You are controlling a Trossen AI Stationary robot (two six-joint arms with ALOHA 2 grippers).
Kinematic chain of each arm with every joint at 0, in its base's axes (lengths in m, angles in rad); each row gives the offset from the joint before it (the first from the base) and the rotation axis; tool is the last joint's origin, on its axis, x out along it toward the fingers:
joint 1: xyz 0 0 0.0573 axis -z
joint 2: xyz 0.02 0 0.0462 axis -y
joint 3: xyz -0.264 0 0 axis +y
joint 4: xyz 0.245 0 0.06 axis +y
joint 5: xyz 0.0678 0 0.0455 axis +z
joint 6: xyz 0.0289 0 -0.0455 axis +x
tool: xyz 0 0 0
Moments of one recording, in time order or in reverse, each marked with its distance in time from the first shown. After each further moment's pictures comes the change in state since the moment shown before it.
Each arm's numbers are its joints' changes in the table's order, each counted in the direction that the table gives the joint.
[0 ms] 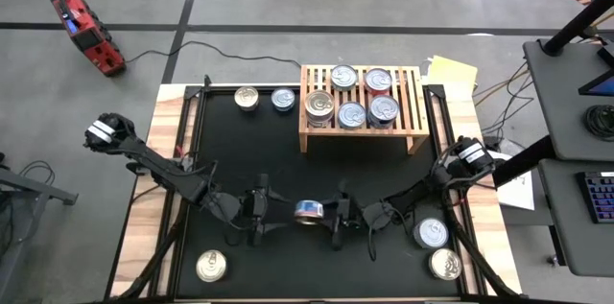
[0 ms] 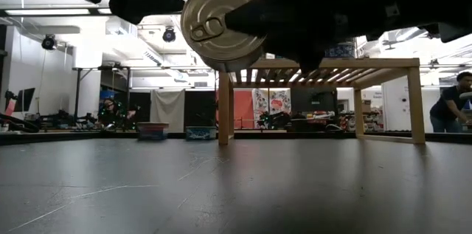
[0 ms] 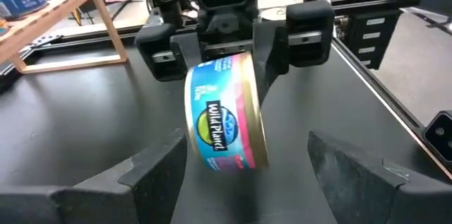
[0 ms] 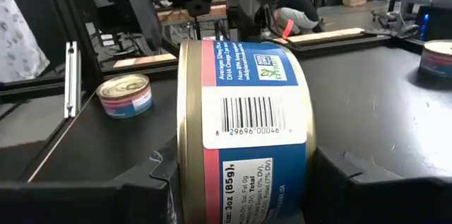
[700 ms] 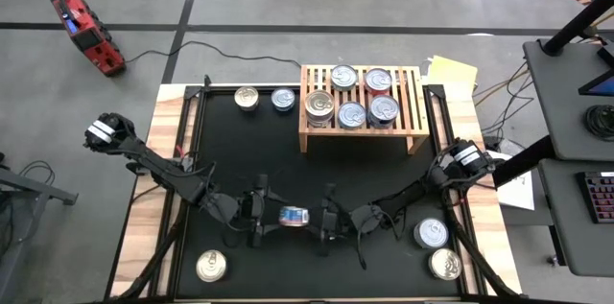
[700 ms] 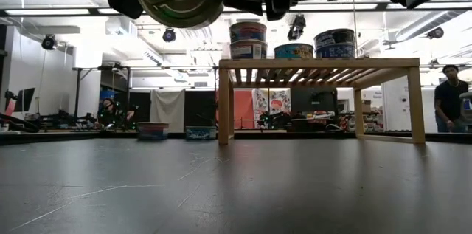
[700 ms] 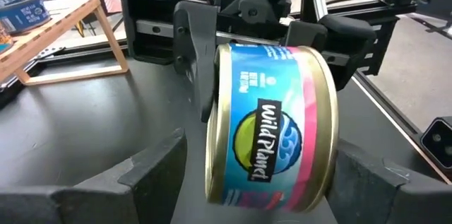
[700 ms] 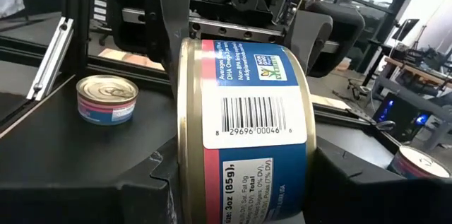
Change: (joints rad) left arm 0.000 0.000 -0.001 -0.032 0.022 0.025; right arm -0.001 -0.040 -0.210 0.106 0.023 -0.403
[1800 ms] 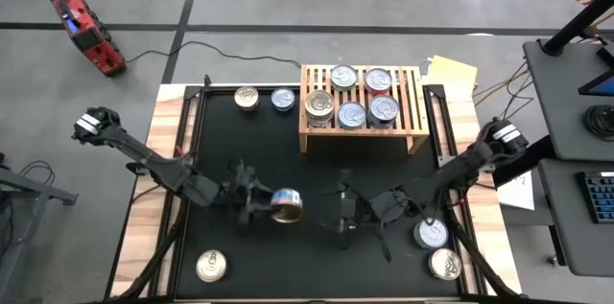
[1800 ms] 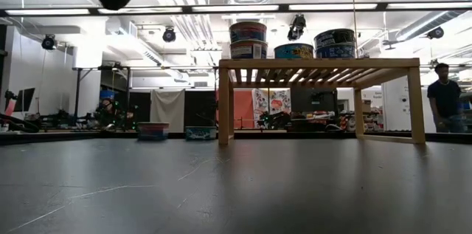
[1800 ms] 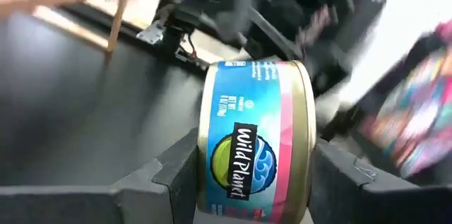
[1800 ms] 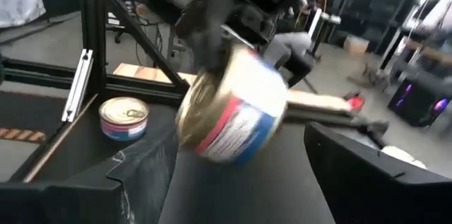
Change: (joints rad) left arm -0.012 0.218 0.001 0.057 -0.015 -0.547; right arm -0.010 0.357 -0.003 0.441 0.015 0.089
